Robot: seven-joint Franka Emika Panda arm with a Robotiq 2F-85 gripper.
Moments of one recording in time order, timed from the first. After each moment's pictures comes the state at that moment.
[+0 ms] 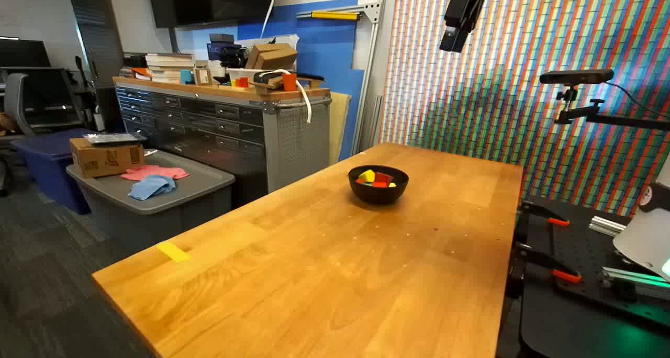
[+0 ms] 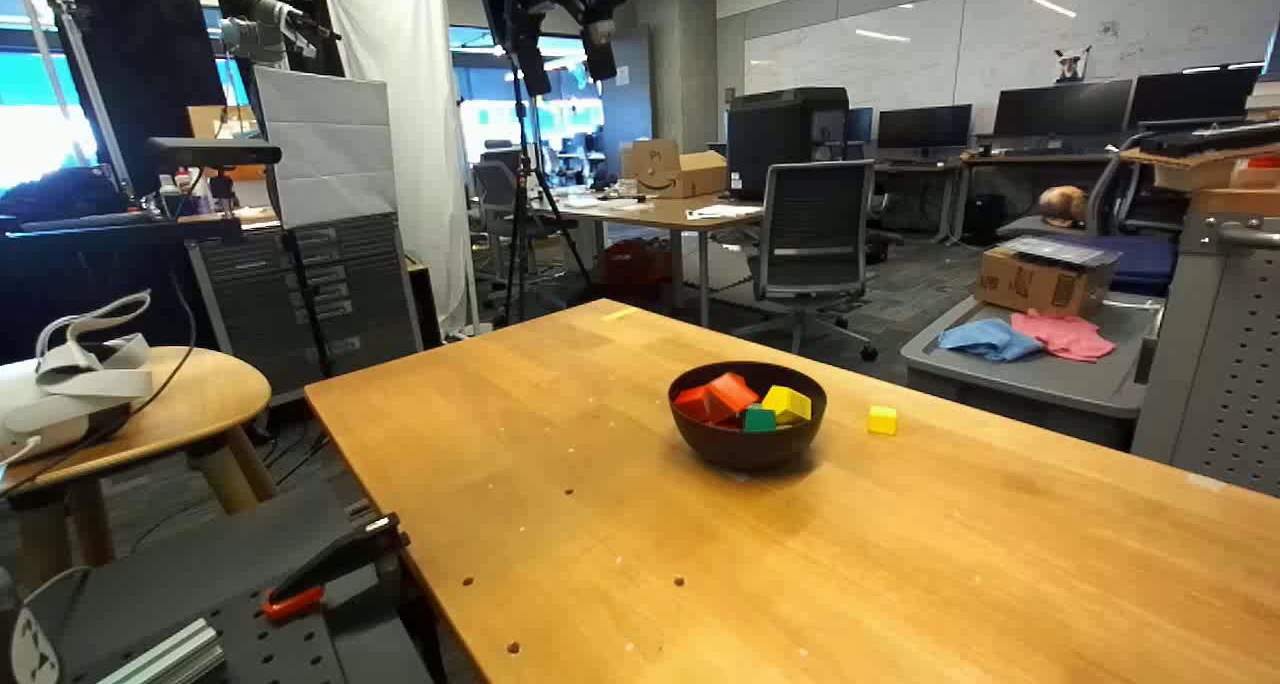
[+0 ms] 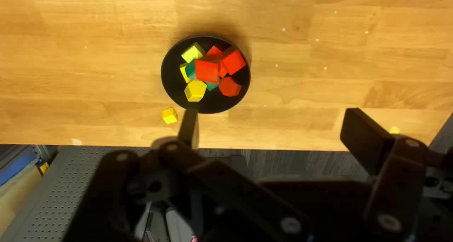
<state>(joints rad) 0.07 -0.58 0.16 -2.48 0.02 2.13 0.14</state>
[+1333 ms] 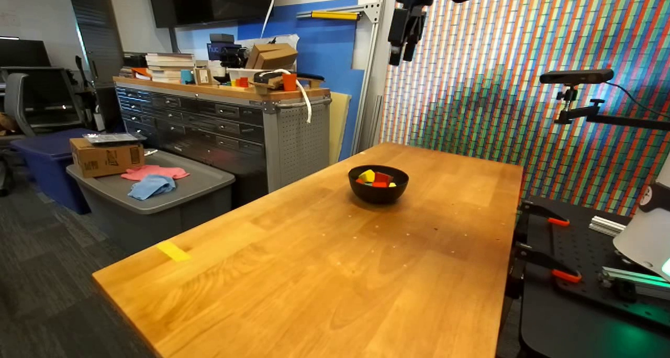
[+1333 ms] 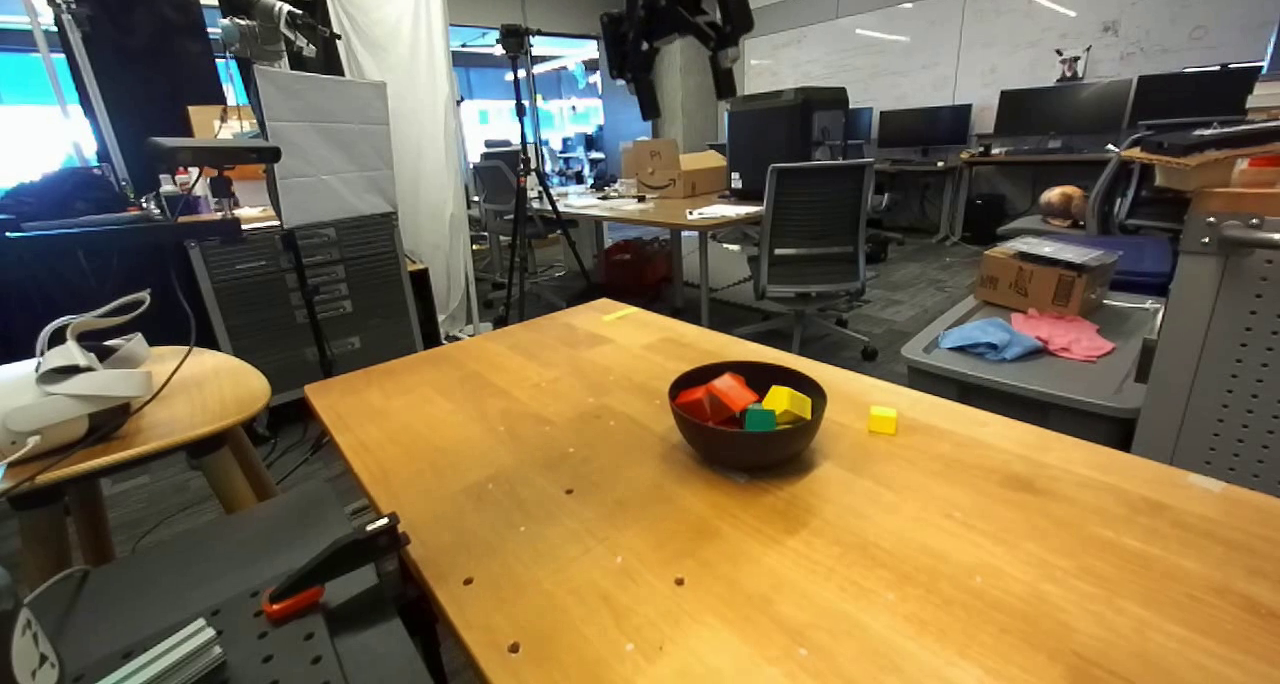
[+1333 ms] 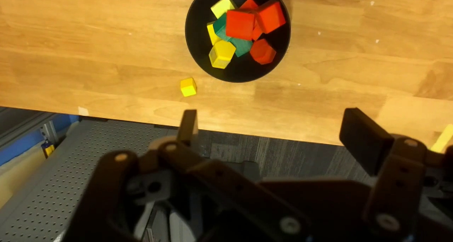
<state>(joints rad) 0.03 -0.17 0.15 -2.16 -0.14 2.15 0.12</state>
